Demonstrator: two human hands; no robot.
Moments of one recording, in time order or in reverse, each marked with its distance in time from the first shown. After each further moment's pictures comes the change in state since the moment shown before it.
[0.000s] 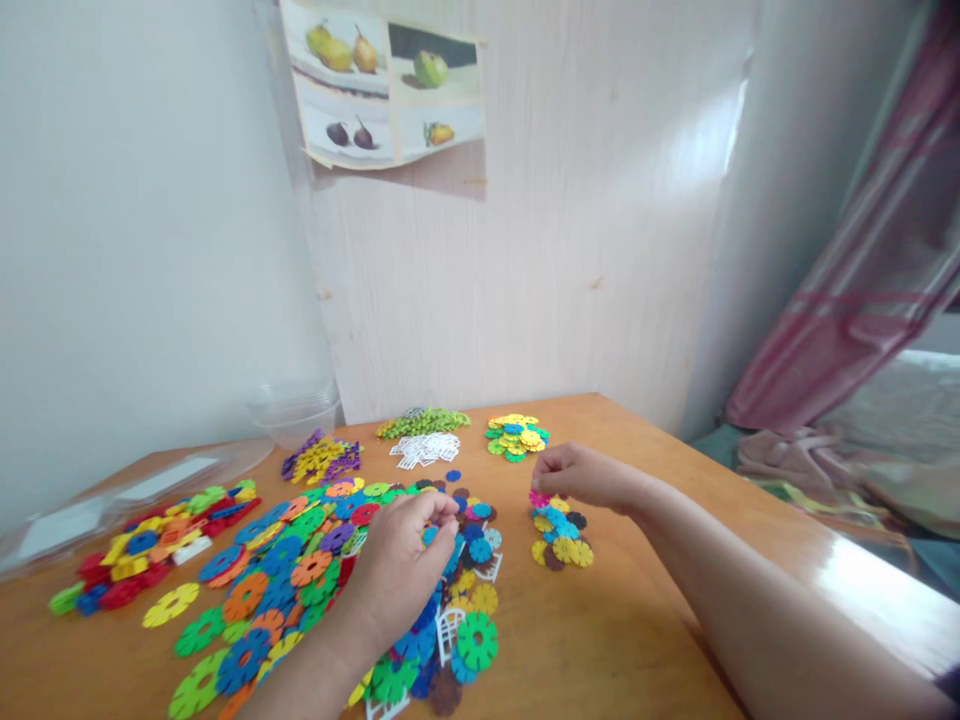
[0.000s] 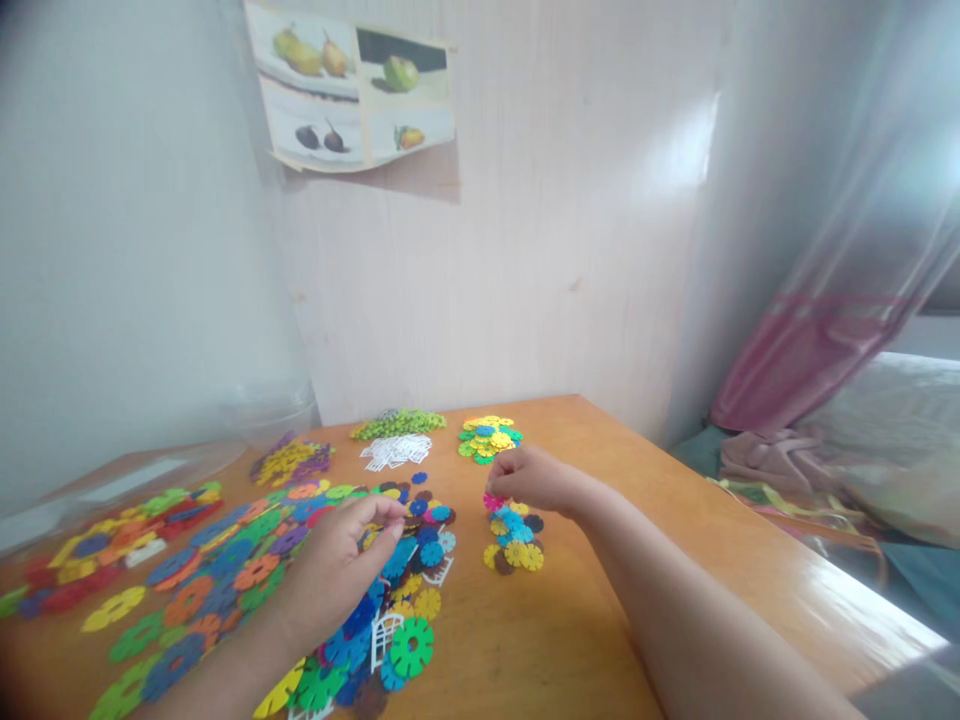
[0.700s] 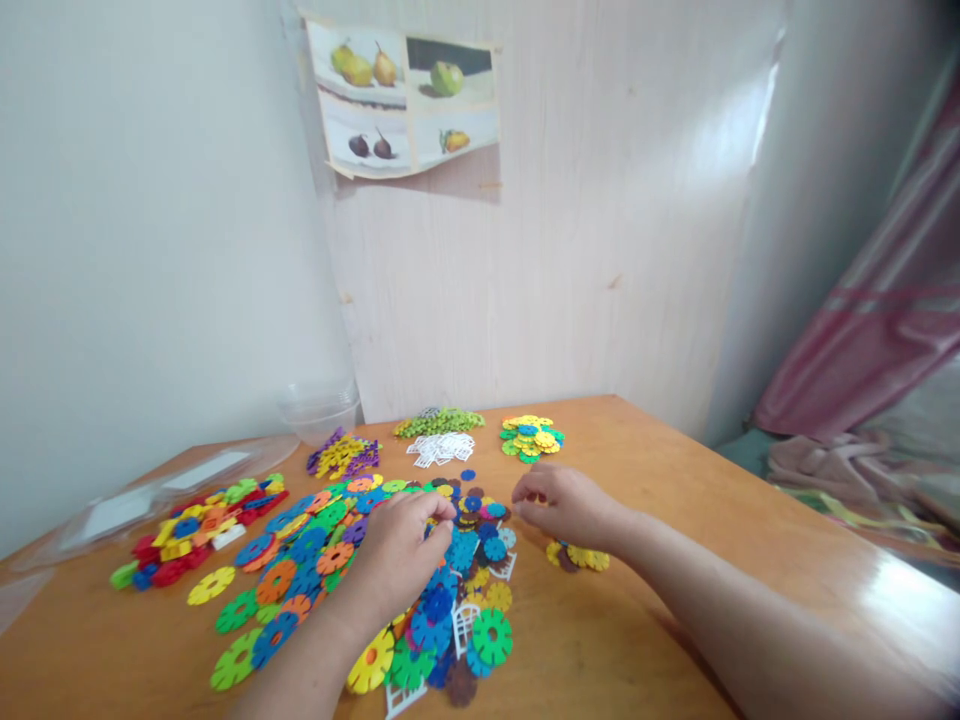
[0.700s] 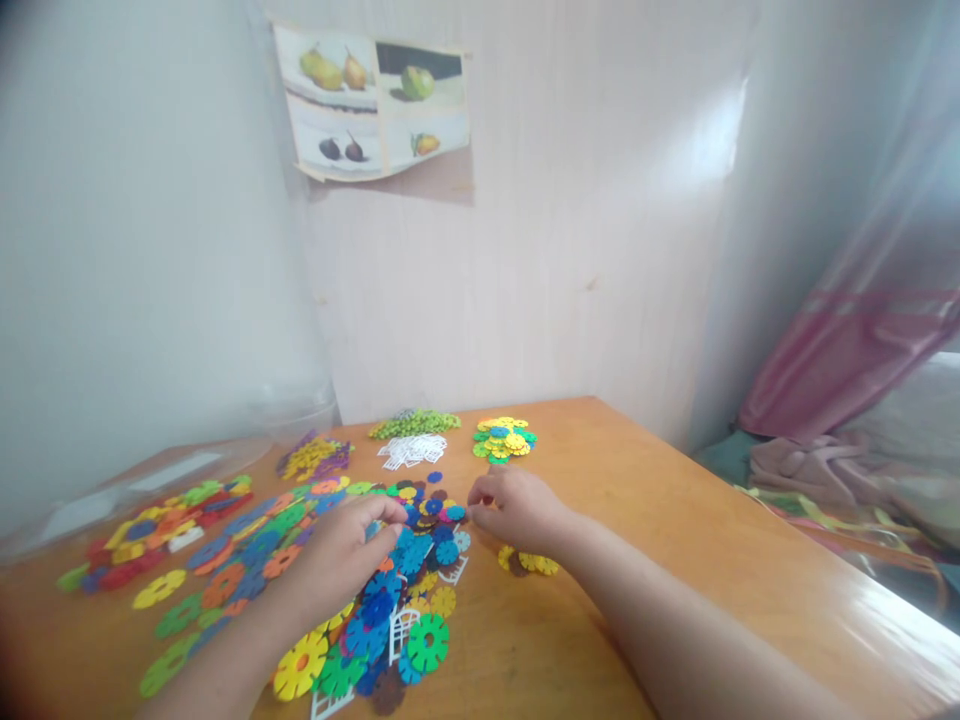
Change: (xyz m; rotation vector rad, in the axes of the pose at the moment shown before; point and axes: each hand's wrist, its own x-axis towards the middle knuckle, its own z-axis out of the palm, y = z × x) left_hand 0.003 -0.018 -0.012 0.144 -0.049 -0.029; right_hand -0.001 -0.009 0.041 -0.453 0.124 -0.313
